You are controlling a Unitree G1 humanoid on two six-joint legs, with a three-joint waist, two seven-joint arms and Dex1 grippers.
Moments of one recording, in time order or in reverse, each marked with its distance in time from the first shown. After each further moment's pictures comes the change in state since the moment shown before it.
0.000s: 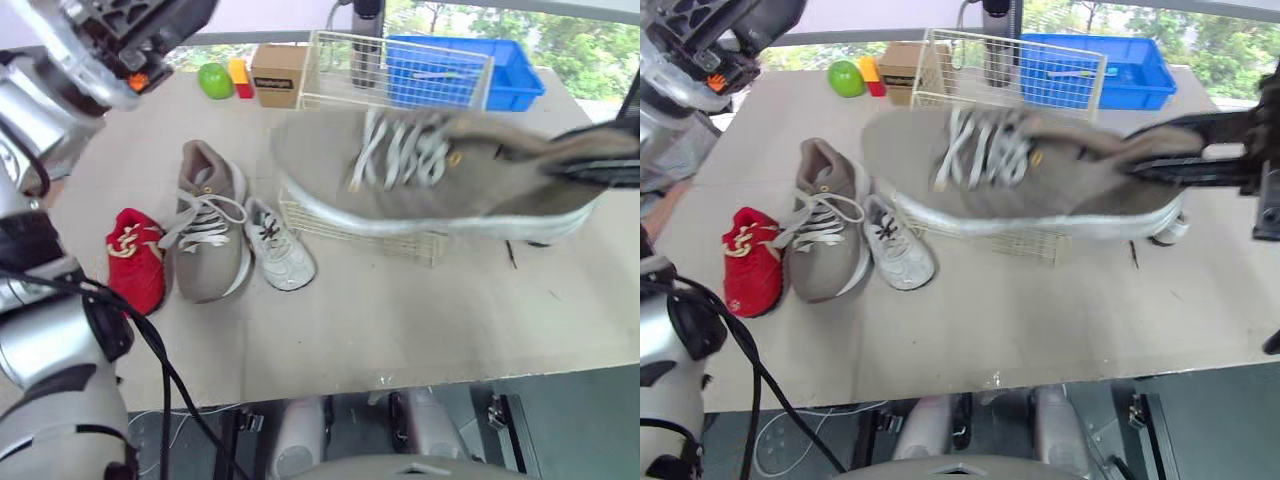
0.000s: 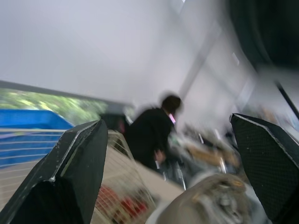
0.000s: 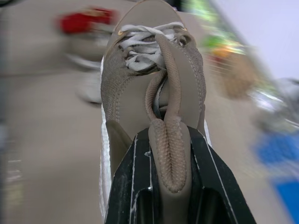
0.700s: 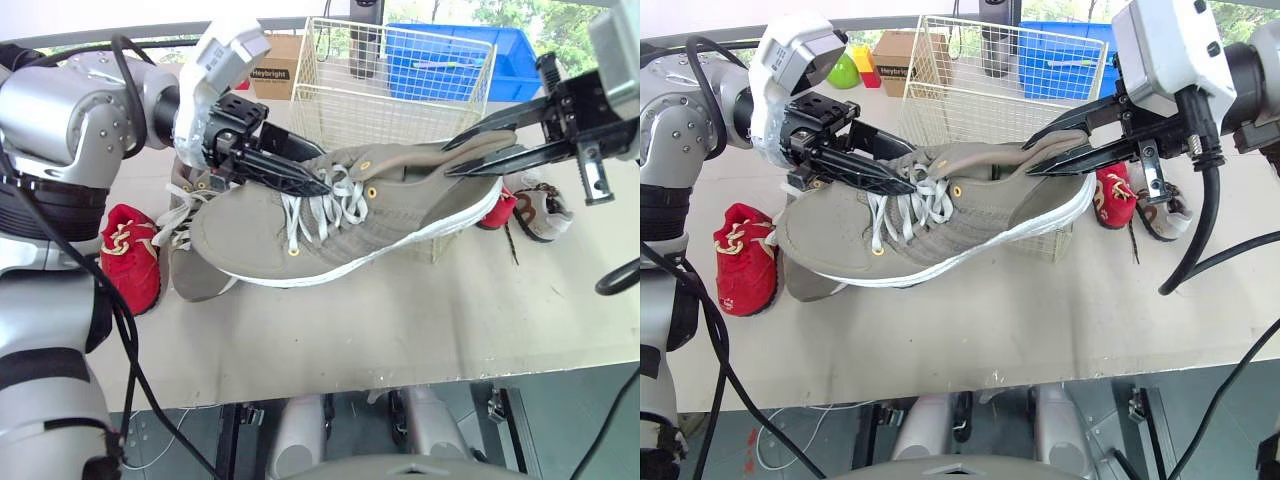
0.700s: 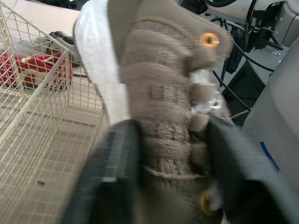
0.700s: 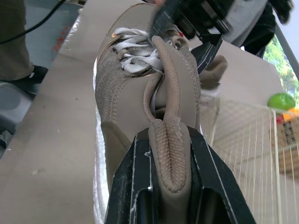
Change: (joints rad) left arm -0.134 0.054 -0.550 -0.087 0.535 -0.140 -0.777; right arm -0.413 0.335 0.416 0.188 -0.338 -0.206 0.221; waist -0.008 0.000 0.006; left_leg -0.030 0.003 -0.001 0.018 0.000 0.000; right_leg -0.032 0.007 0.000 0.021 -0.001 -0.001
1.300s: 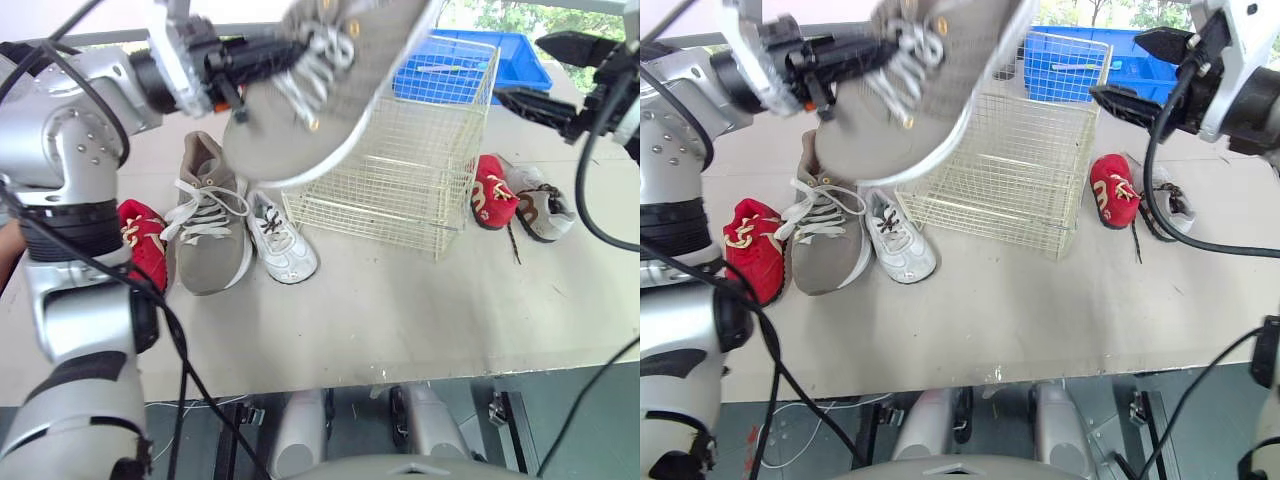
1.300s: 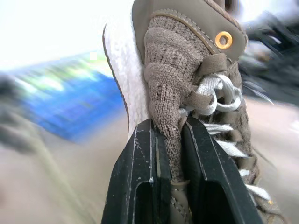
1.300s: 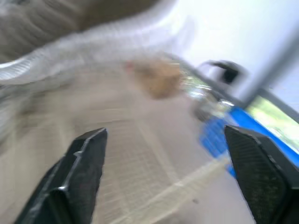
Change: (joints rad) left arm 0.123 -0.314 0.471 -0.091 0.135 -0.178 0.794; right arm 0.252 0.267 -0.308 -0.087 -0.109 0.392 -0.812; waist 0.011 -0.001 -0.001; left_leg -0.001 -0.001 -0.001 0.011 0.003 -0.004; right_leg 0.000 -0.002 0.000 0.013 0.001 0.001
